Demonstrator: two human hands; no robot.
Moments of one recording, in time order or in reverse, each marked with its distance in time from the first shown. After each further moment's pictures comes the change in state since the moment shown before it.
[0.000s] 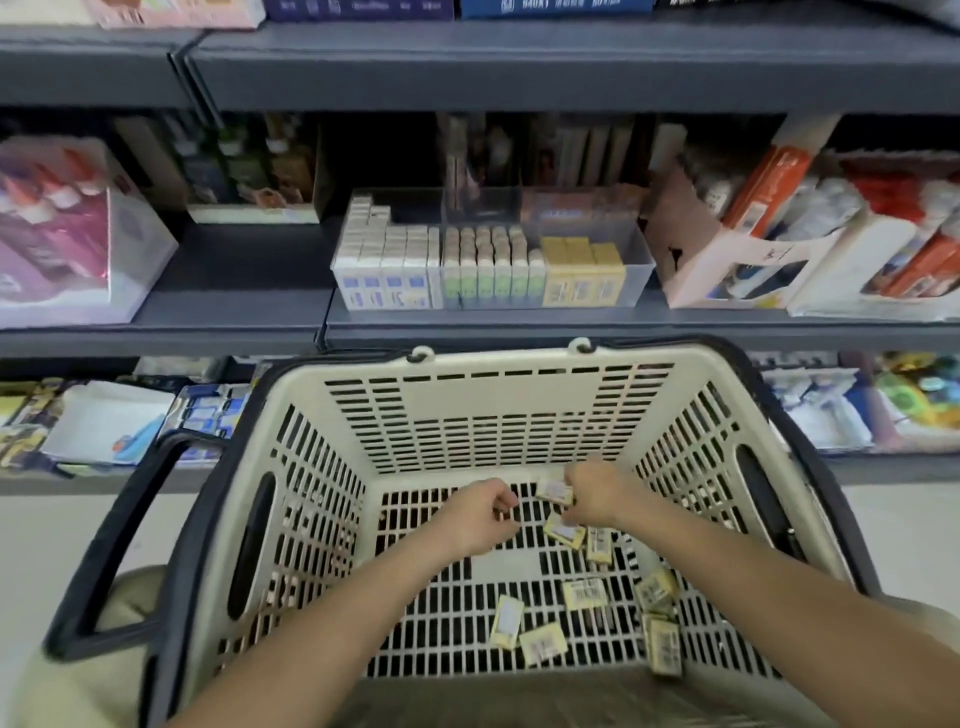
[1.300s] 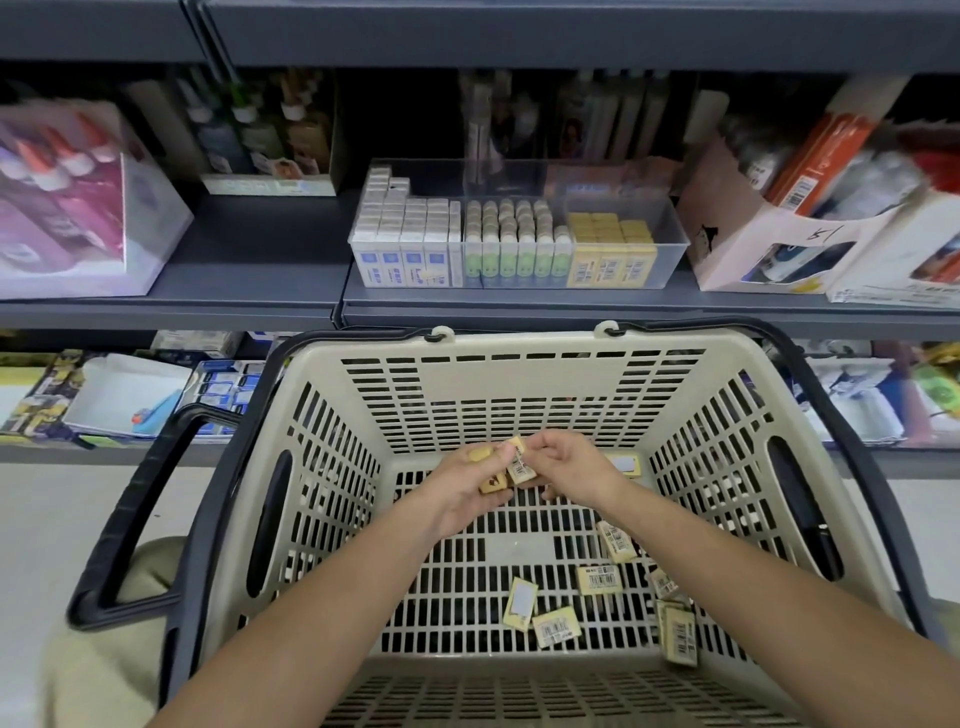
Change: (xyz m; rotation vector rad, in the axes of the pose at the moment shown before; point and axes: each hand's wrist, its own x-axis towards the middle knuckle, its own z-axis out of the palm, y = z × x) left_hand -0.001 -0.008 -0.019 -1.220 -0.035 -0.240; right_hand 0.003 -0.040 0.008 1.206 -0.011 -0.184
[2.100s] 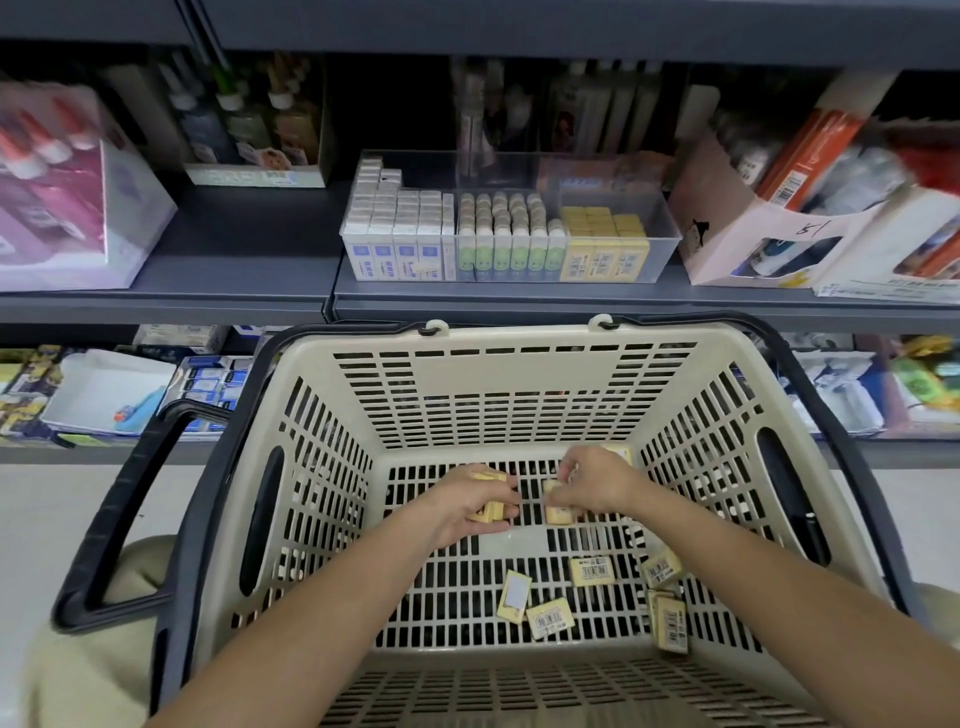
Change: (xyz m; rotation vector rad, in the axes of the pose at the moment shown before) left_hand -0.001 -0.013 0.003 0.243 0.084 -0.173; right_hand -0.004 0.024 -0.028 -0.616 0.014 0.237
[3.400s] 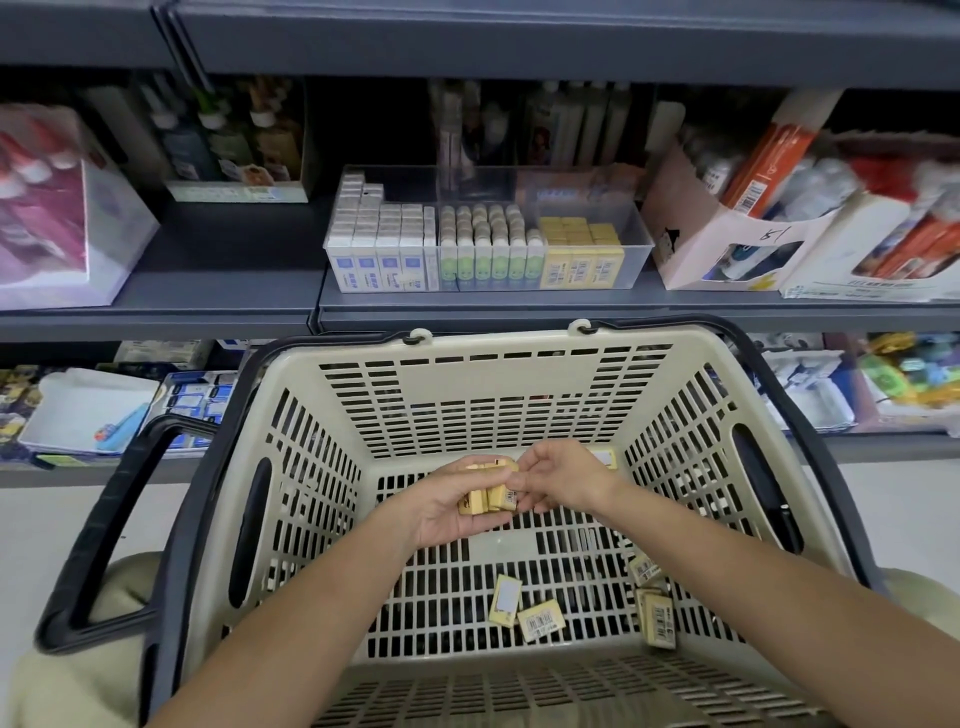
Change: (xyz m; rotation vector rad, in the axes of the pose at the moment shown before) left_hand -0.015 0.014 -0.006 -0.201 -0.228 0.006; right_hand -0.028 -0.032 0.000 0.642 -0.076 -0.172
